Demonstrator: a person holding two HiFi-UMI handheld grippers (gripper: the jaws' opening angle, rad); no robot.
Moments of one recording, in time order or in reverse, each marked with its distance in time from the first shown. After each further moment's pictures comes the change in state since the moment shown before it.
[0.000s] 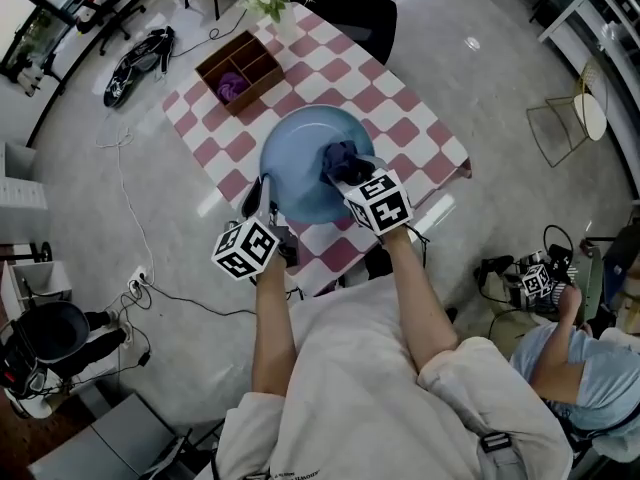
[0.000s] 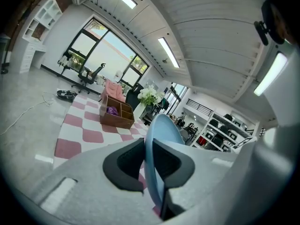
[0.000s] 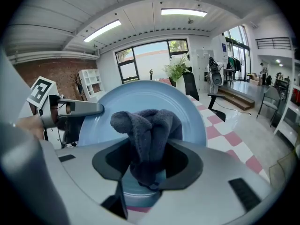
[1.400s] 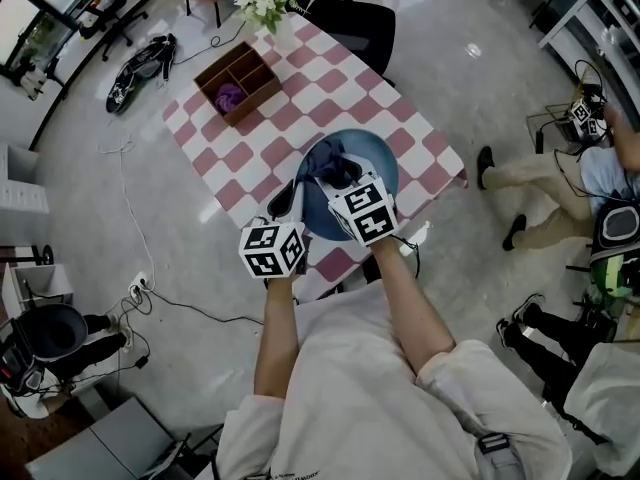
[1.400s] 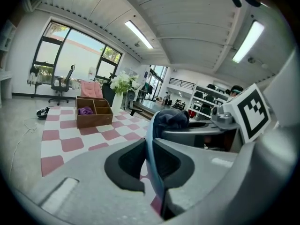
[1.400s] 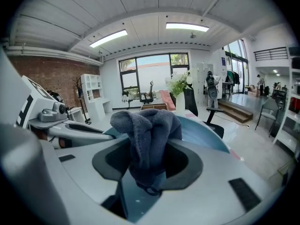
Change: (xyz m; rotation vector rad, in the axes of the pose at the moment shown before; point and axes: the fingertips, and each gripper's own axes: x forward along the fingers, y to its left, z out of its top) left arm 0.029 -0.065 -0.040 0.333 0.175 -0.111; right arm -0.004 0.004 0.044 -0.065 -0.138 -0.034
